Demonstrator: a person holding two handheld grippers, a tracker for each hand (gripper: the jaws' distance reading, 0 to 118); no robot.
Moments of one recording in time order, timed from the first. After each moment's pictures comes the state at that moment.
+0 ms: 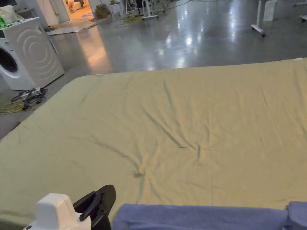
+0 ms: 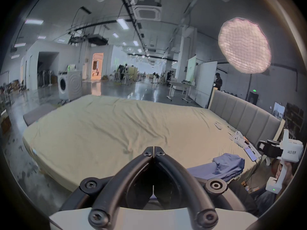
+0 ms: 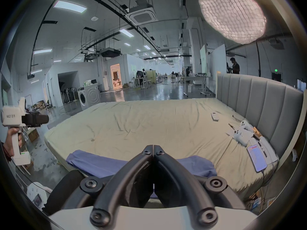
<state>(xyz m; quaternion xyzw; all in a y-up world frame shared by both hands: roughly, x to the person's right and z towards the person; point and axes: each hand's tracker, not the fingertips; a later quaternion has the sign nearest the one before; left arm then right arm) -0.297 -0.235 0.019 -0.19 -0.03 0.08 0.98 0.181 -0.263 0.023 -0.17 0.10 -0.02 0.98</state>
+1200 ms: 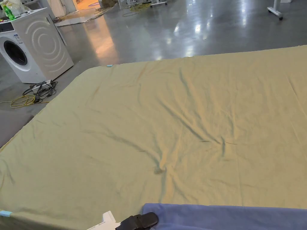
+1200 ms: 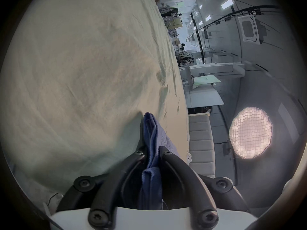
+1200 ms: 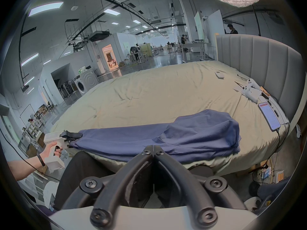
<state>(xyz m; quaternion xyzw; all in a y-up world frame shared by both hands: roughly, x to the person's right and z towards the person) -0.410 -0.453 -0.084 -0.36 -0.12 0.56 0.74 0.152 -0.312 0.024 -0.31 0.11 -0.07 0.94</state>
